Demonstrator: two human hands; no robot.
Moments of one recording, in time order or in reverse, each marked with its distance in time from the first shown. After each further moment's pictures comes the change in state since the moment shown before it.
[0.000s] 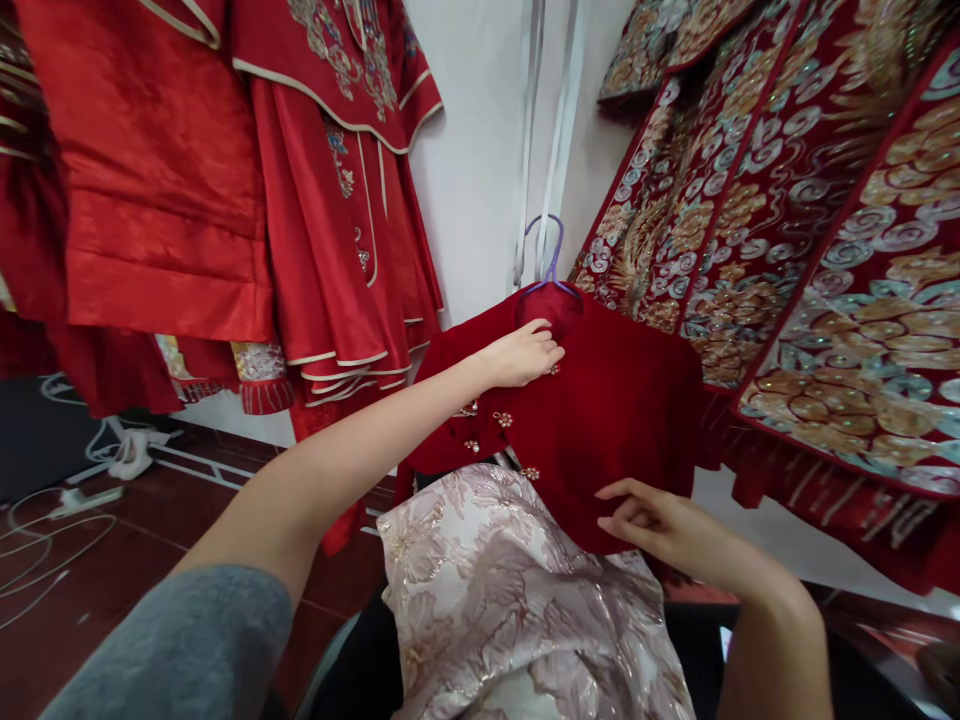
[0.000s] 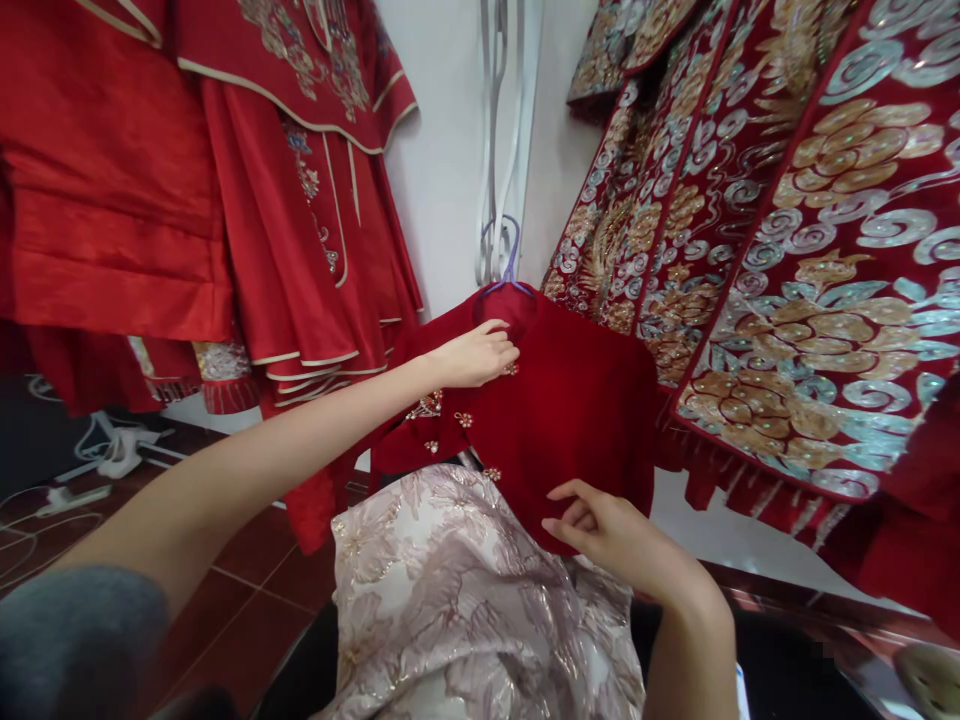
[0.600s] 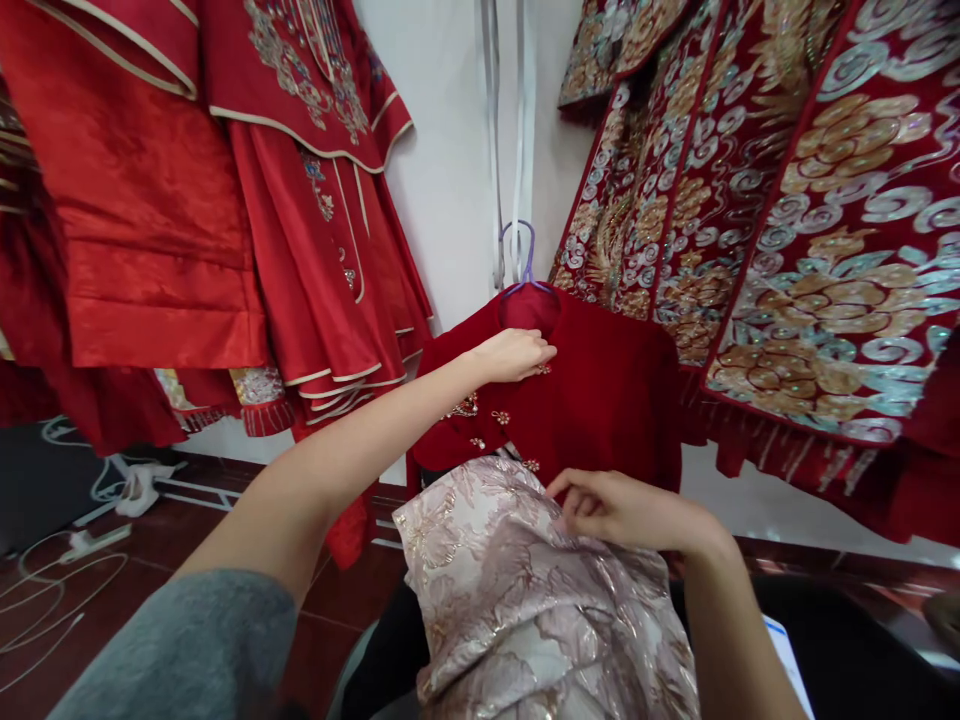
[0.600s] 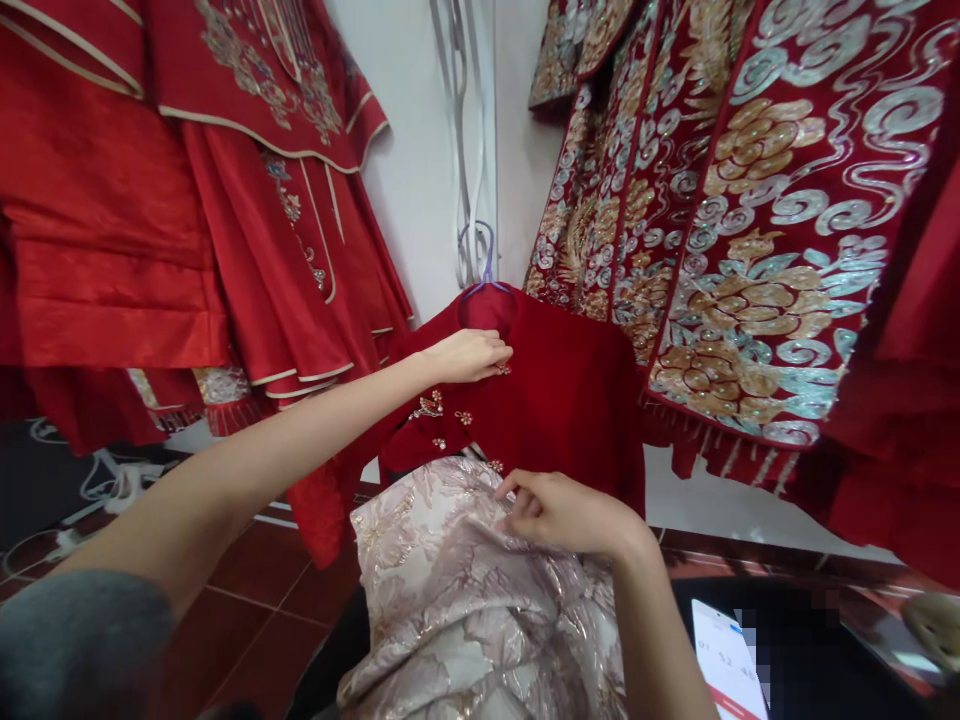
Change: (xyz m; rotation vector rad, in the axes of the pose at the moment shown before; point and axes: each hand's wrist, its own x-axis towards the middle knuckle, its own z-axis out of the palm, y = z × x) left_hand 0.010 -0.001 -0.018 -0.146 -0.114 0.013; right_hand 0.010 -0.040 0.015 -0.030 -0.214 -0.237
